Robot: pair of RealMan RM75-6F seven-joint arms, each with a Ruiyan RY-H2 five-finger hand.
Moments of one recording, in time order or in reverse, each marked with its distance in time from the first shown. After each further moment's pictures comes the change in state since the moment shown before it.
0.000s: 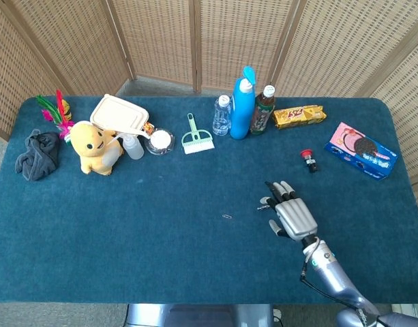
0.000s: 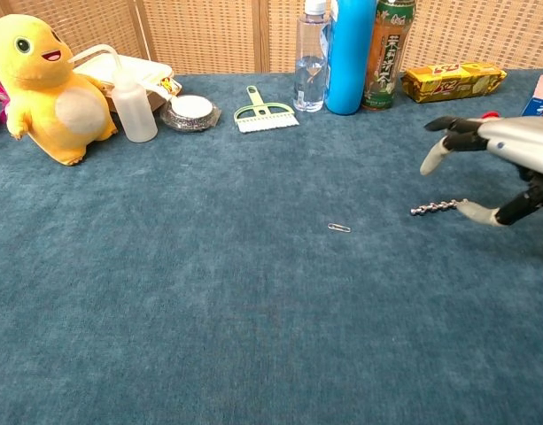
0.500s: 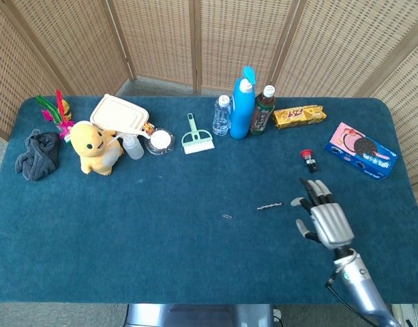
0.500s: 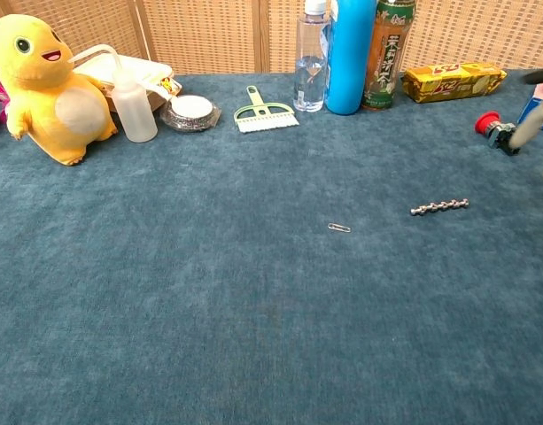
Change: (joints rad) left arm -0.005 -0.005 -0.007 0.004 0.008 0.013 0.005; right arm -0.142 0.091 -0.037 0.002 -0.151 0.229 0.191
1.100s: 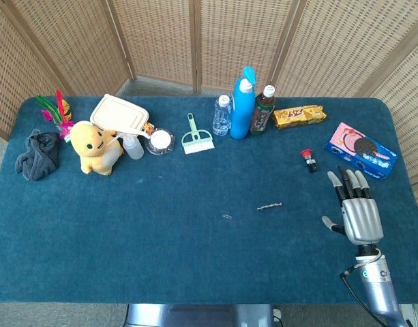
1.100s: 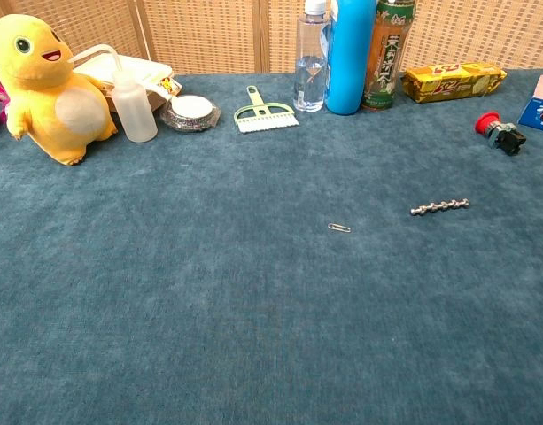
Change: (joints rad) left arm 0.014 -0.004 -0.006 0.025 0.008 0.052 -0.011; right arm -0.076 -0.005 0.051 0.077 0.060 0.165 -0.065
